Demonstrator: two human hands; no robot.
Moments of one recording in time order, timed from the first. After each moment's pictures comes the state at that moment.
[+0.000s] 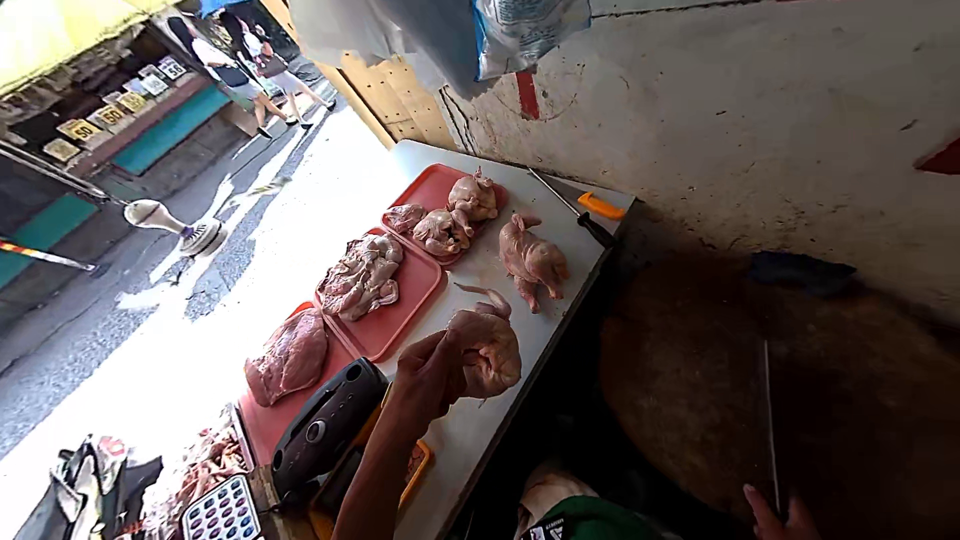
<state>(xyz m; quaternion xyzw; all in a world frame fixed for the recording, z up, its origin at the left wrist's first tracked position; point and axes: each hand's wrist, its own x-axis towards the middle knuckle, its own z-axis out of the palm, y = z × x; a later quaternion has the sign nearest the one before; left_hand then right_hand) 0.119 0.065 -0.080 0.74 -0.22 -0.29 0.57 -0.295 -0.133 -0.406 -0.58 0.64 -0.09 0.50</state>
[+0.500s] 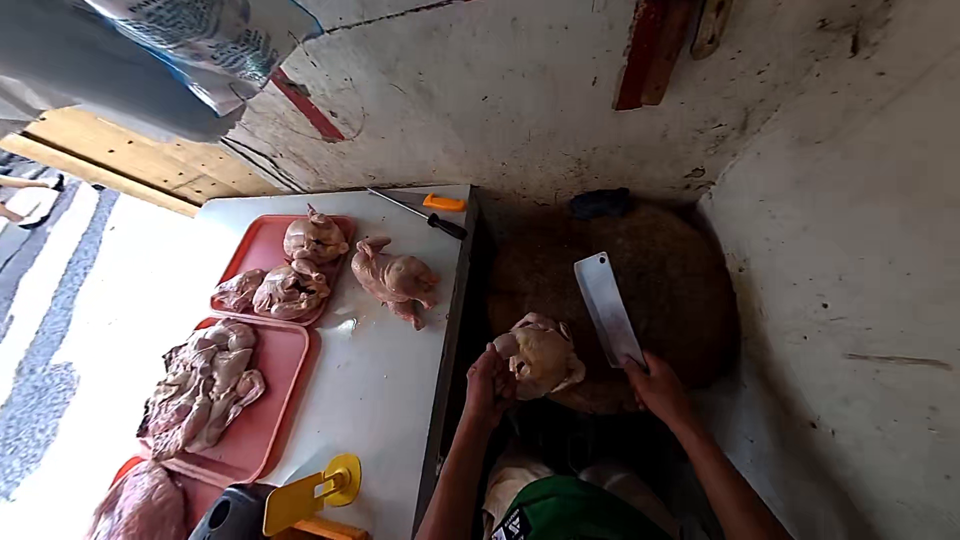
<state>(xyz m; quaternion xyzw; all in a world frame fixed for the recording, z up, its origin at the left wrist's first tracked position) 0.007 -0.067 -0.289 0.54 -0.04 -0.61 0.59 -0.276 -0.176 -0.342 -0.54 0.62 -0.11 0.56</state>
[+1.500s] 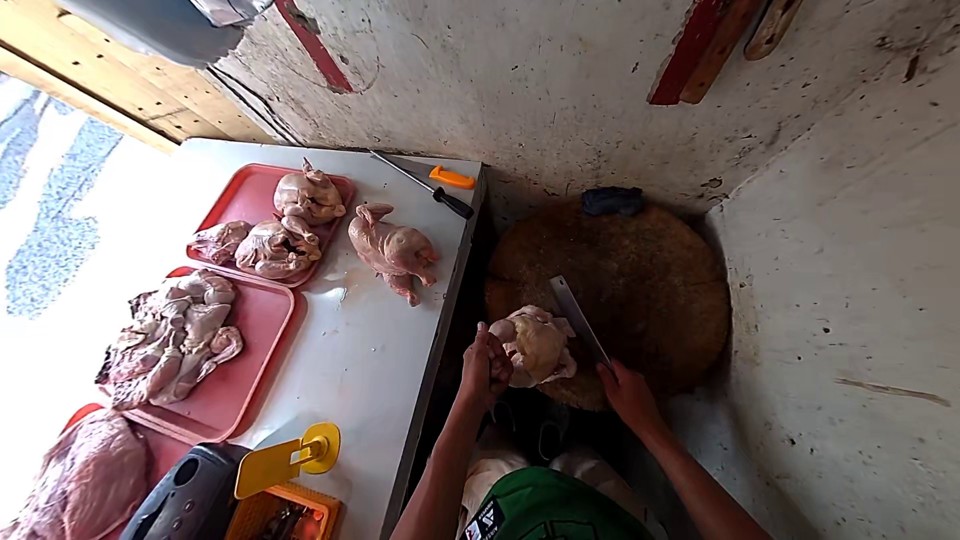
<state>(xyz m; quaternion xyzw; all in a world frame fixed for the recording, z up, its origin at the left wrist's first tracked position) 0.010 -0.073 -0.293 0.55 0.01 -0.60 0.58 -0.257 -0.159 -0.376 -0.72 0.57 0.00 0.40</state>
